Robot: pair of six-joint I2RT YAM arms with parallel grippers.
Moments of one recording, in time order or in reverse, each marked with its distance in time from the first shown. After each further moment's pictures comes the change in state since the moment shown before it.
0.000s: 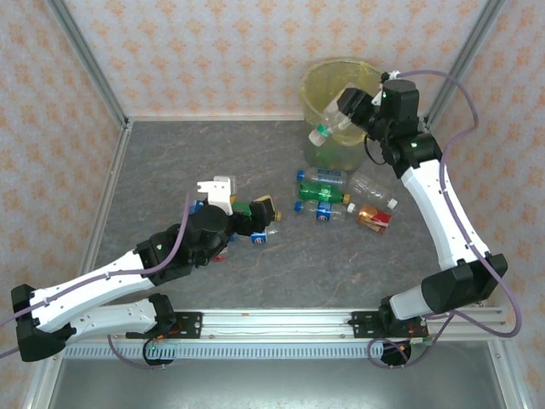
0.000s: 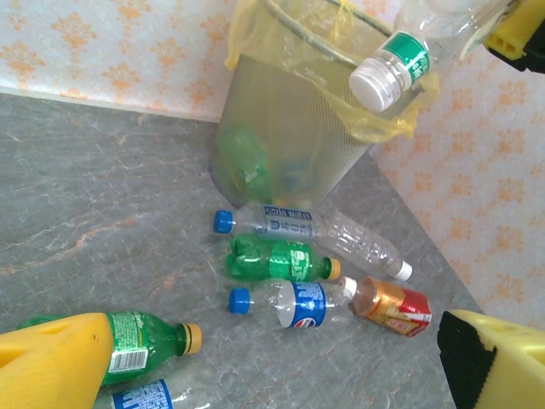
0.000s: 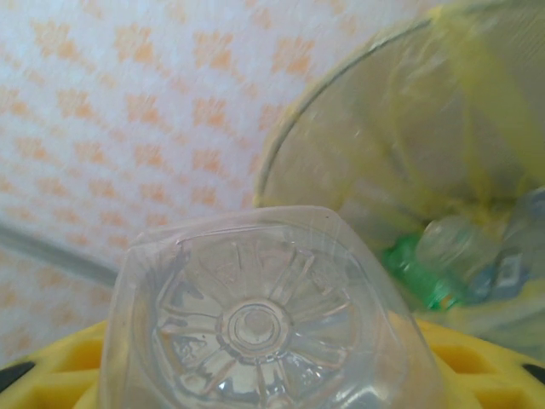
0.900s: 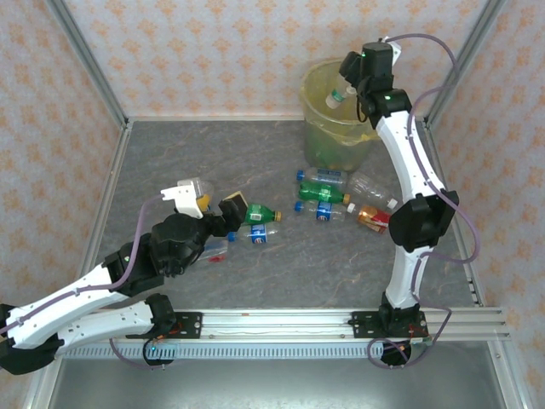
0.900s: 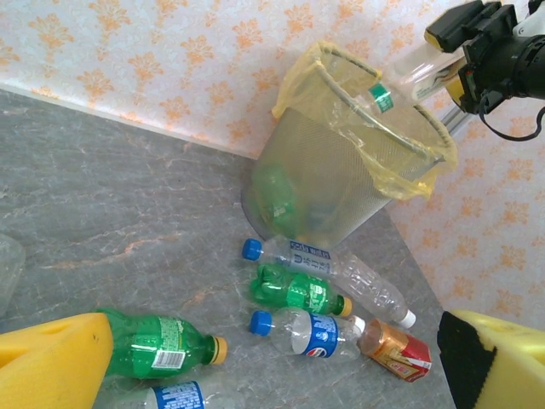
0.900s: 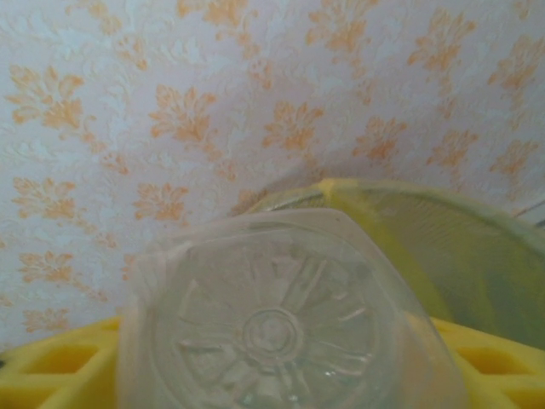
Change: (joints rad) left arm 0.000 -0.183 -0.016 -0.130 -0.111 -0.093; right arm -0.022 0.513 0.540 -0.051 0.307 -0.099
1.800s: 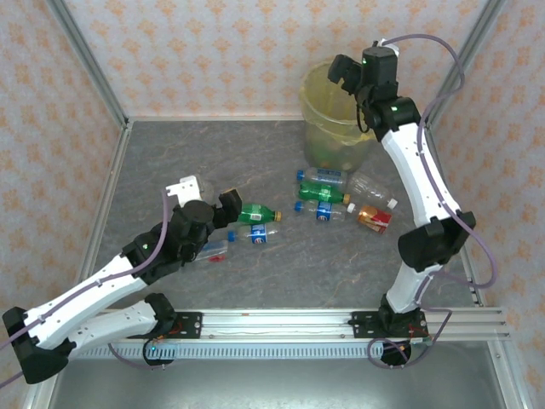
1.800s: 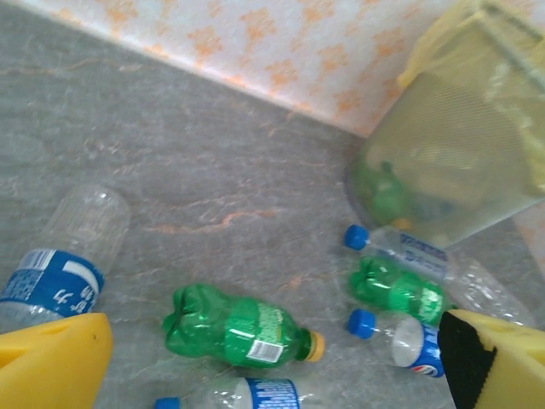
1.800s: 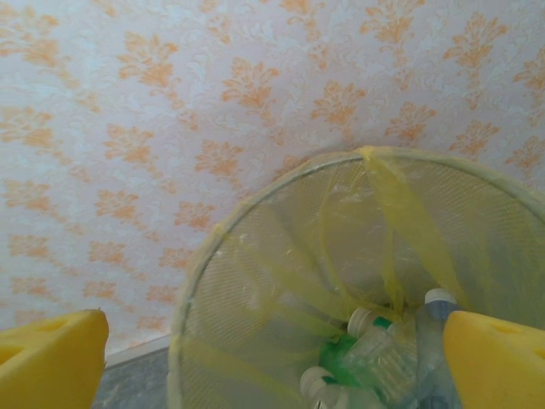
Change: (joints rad) left arm 0.216 0.114 -0.057 -0.057 0.061 -0.079; right arm 0.068 -0.219 -0.155 -0.046 -0.029 -0.047
